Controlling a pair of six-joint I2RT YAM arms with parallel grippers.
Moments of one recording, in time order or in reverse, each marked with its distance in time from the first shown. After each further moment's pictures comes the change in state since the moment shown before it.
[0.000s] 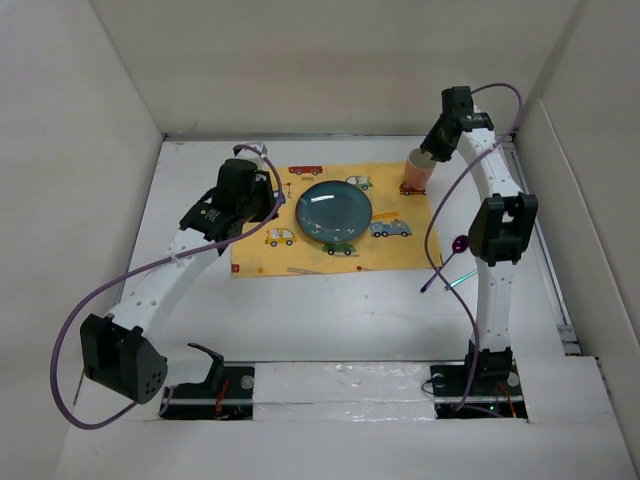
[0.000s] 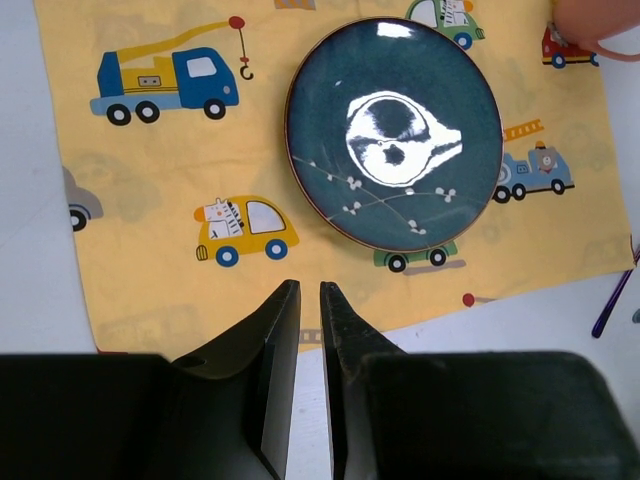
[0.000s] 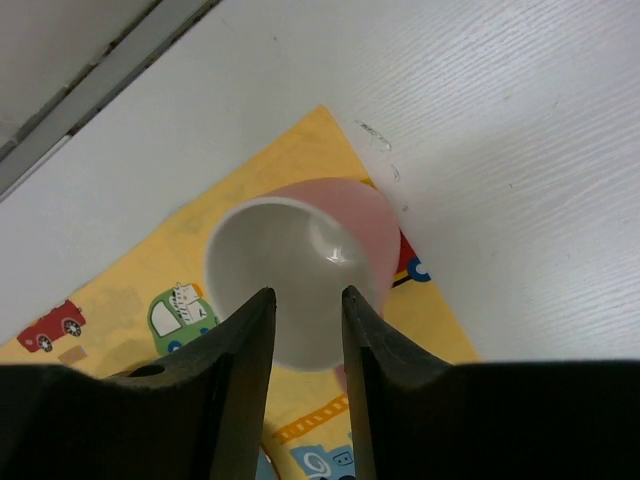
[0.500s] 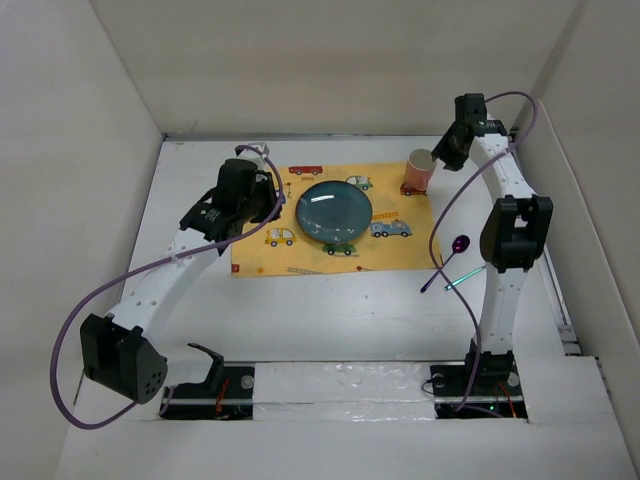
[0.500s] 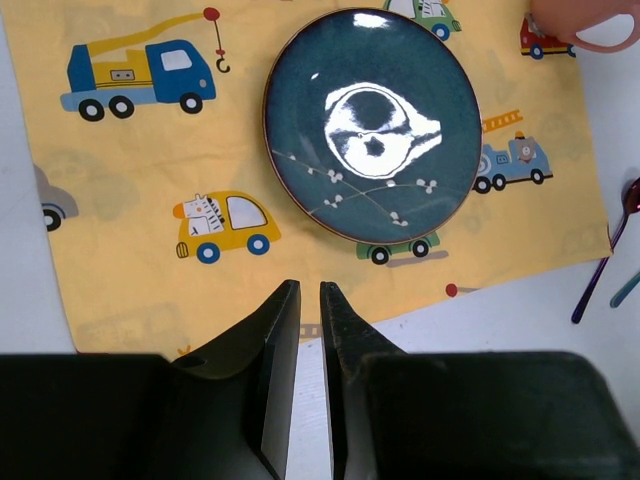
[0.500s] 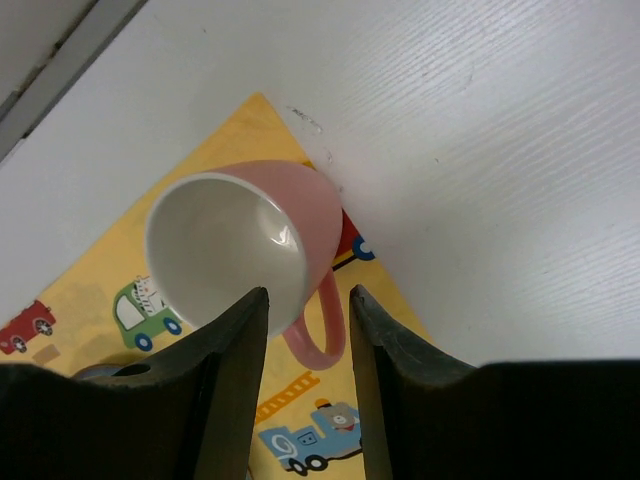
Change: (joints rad) left arm 0.000 0.000 0.000 0.001 0.045 -0.012; right arm -0.047 -0.123 -0.202 0.051 -0.008 0.000
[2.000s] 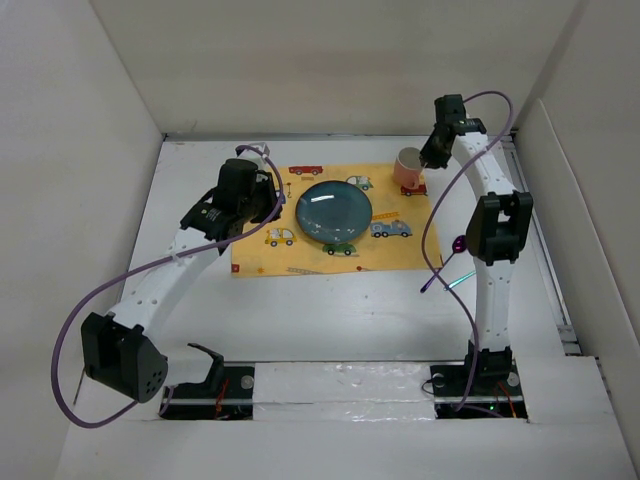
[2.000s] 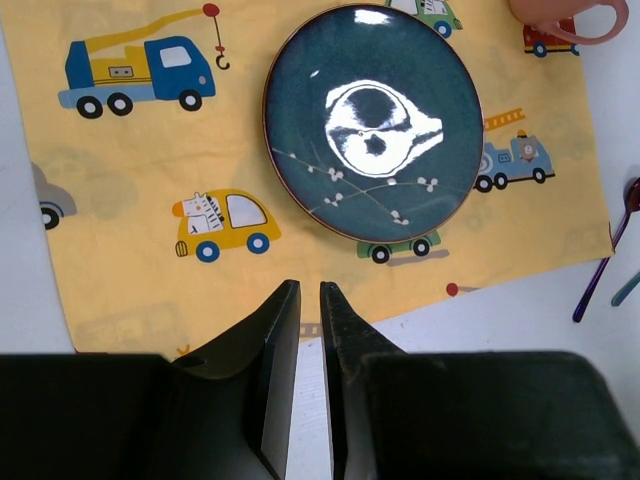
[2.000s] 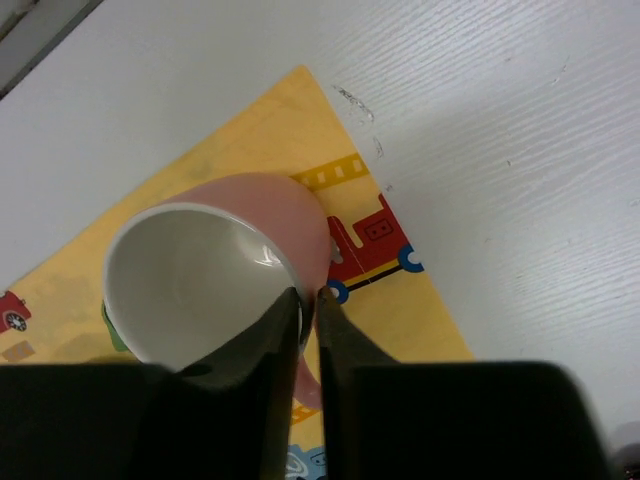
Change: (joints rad) left arm 0.000 0.006 0.000 0.000 0.003 0.000; right arm 0.063 0.139 0.151 -0.055 0.008 -0.027
